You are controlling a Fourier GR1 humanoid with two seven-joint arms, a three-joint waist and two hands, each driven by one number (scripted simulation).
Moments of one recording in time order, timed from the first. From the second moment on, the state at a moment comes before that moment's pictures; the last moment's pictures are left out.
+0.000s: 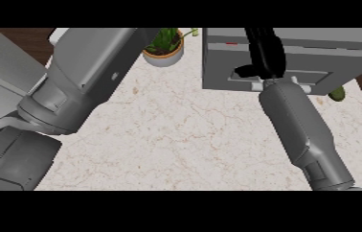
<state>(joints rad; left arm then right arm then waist) -1.53 0.16 -0.28 -0.43 0.54 0.55 0.09 -0.81 -0.17 0.03 -0.75 1.04 -0.54 -0.06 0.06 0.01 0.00</state>
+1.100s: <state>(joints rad) -1.30 0.29 -0.32 -0.76 0.52 0.51 0.21 -1.13 -0.19 -0.10 -0.34 1.03 -0.63 -0.16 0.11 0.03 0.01</state>
